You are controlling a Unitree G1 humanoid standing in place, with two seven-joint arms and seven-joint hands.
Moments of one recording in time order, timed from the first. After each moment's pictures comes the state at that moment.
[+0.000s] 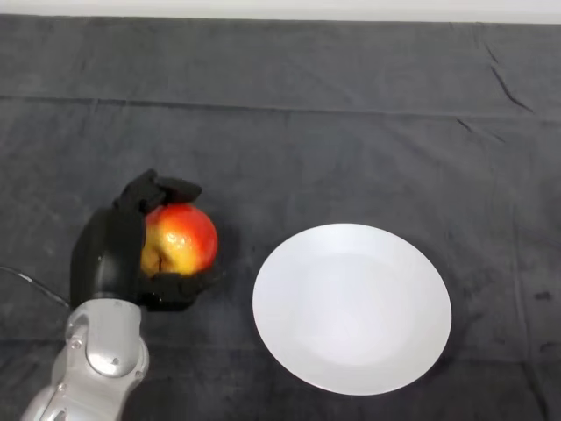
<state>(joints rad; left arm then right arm) -0.16 0.36 -0.27 -0.10 0.18 0.31 0.39 -0.67 -0.53 -0.80 1.18 0.80 0.50 0.57</state>
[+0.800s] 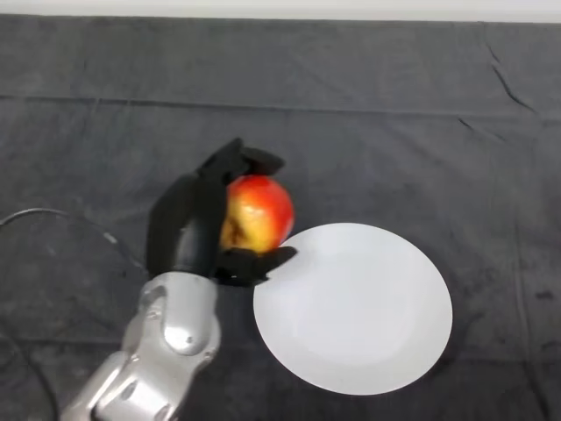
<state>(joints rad) -0.31 0.32 -0.47 -0.11 0.23 0.34 0.46 -0.67 -0.53 -0.80 1.18 0.80 0.50 0.58</state>
